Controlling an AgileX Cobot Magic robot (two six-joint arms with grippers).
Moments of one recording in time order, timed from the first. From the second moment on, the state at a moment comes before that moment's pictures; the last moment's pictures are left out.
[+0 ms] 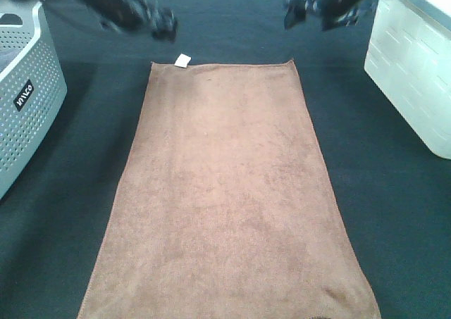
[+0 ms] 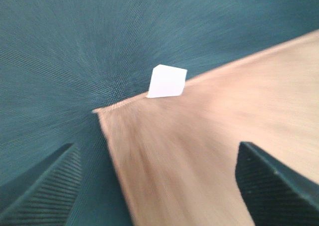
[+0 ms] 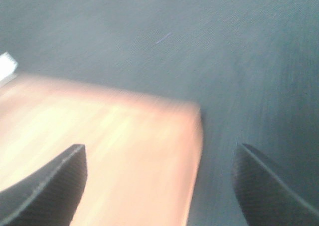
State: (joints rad) left arm -0.24 2.41 -2.23 -0.14 0.67 0.19; right arm 0.14 2.37 -2.21 0.25 0.76 -0.18
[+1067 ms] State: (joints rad) left arm 0.08 1.50 -1.61 -0.02 1.15 0.05; right arm 0.05 1.46 -1.63 0.04 1.21 0.02
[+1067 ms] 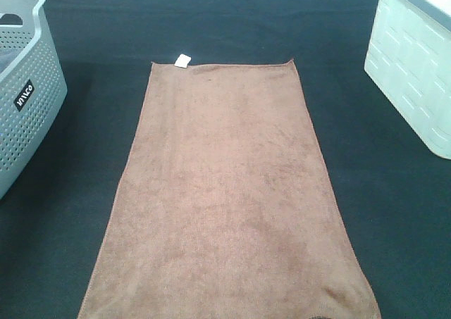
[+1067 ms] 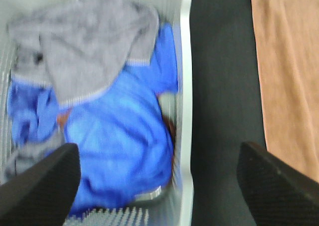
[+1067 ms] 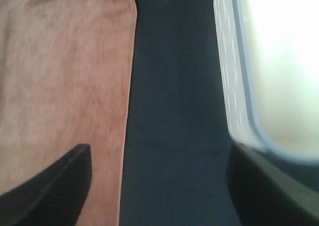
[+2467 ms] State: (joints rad) left arm 0.08 0.08 -0.54 0.00 1.08 0.06; right arm 0.05 0.09 -0.61 0.05 1.11 -0.04
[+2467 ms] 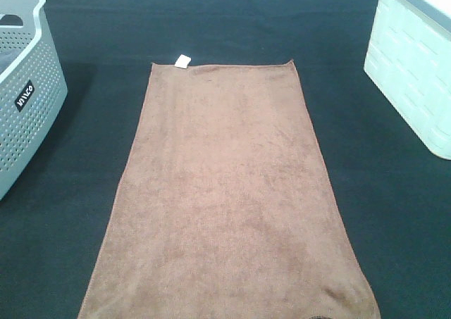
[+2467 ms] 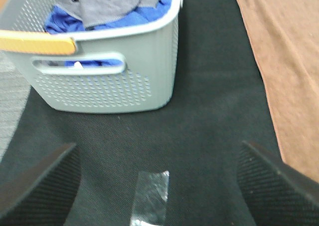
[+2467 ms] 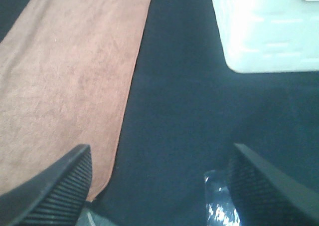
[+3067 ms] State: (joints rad) left arm 0.08 0.00 -0.50 -0.08 1.05 0.07; right arm 0.05 0.00 -0.50 0.05 1.05 -0.07
